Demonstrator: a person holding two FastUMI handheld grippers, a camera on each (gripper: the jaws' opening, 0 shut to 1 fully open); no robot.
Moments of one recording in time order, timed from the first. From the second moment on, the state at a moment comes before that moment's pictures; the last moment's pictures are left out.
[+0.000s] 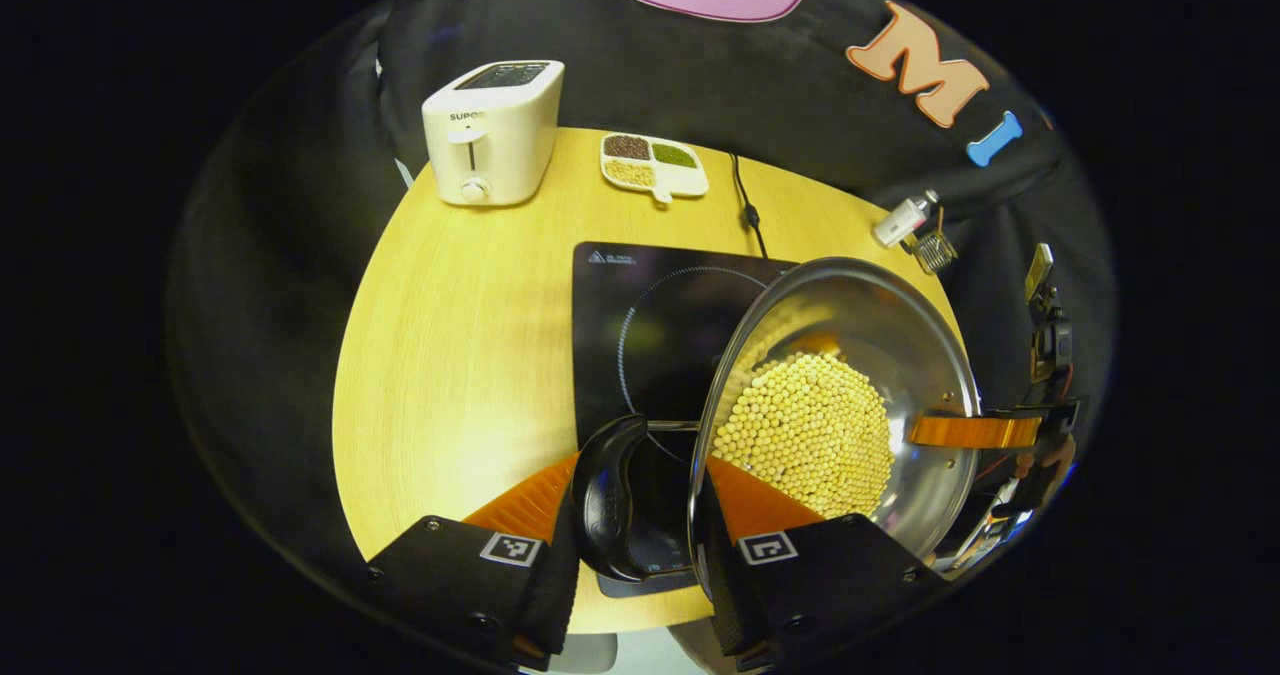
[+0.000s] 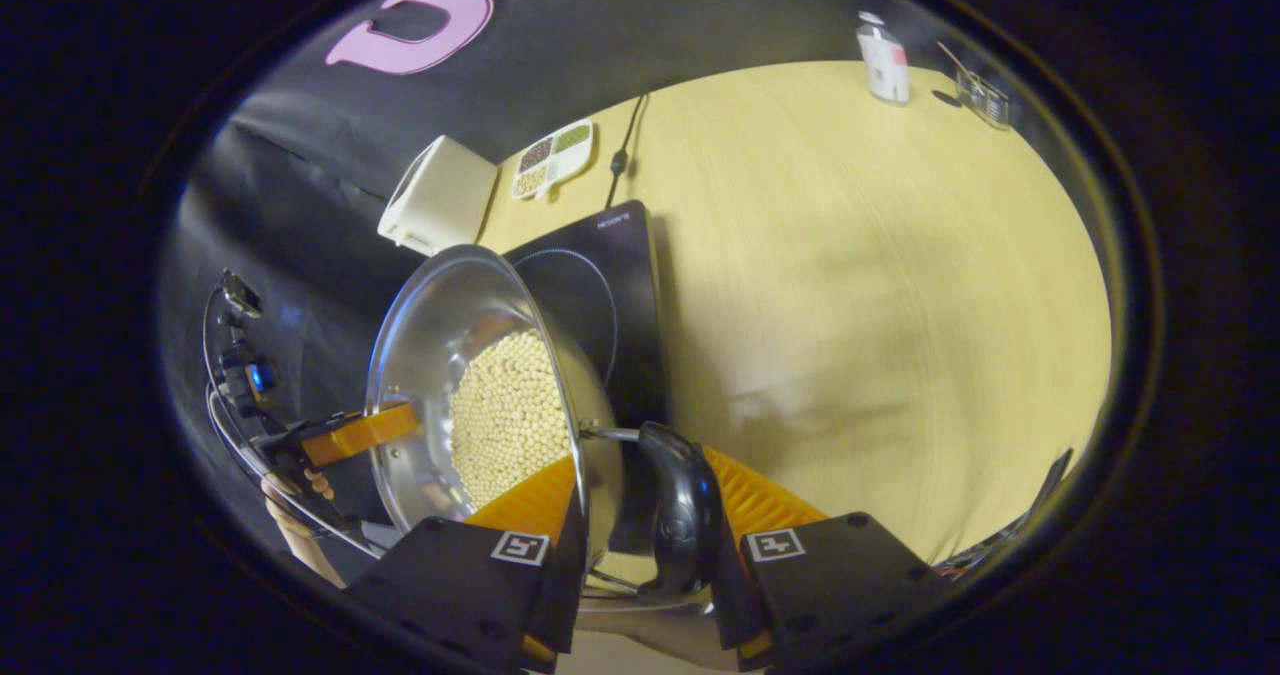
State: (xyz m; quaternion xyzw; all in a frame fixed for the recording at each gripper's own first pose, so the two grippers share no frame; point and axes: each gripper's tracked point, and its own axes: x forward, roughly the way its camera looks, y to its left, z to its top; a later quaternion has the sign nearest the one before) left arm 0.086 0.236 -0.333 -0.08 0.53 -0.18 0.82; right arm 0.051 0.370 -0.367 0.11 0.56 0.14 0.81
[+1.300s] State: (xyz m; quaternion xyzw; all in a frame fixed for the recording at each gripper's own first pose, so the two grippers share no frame) left arm 0.149 0.257 -0.355 -0.04 0.47 -0.11 0.87; right arm 0.129 0.372 -0.382 0.10 0.51 0.14 0.85
